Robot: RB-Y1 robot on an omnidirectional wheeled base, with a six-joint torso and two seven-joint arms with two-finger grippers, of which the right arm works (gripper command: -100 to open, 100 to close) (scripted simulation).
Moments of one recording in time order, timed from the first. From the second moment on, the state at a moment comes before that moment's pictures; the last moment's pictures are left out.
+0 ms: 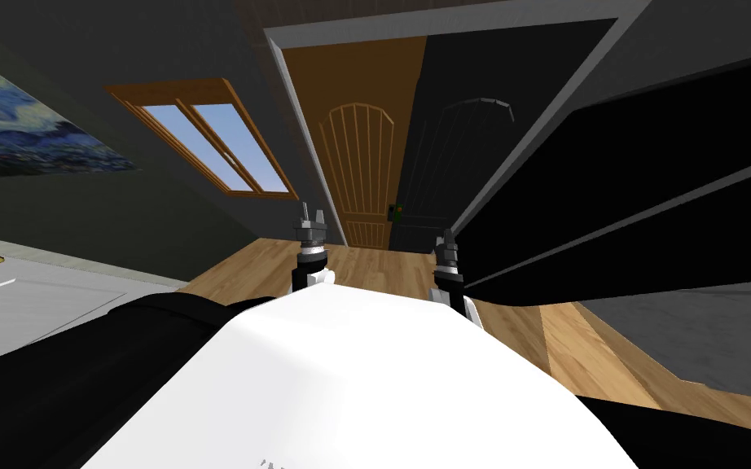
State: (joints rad) arm 0.42 -0.06 -0.02 -2.09 0.15 -0.40 0.01
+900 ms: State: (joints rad) arm 0.34 -0.09 -0.08 -1.90 0.19 -0.35 -0.11
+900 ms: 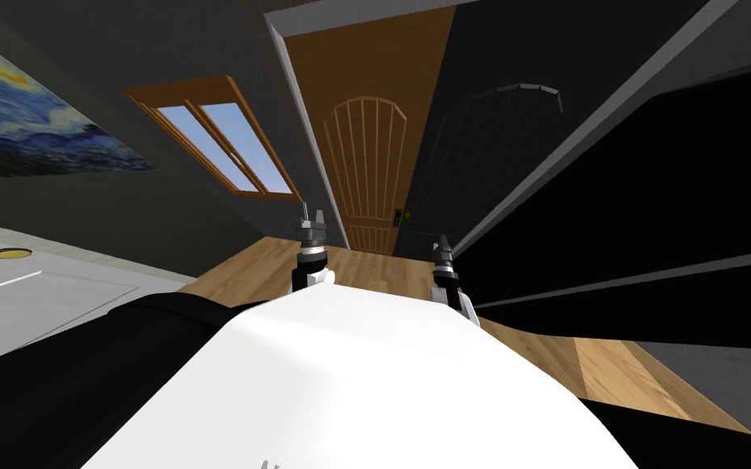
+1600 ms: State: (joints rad) arm 0.28 -0.11 -0.13 -1.75 0.21 -0.35 -0.19
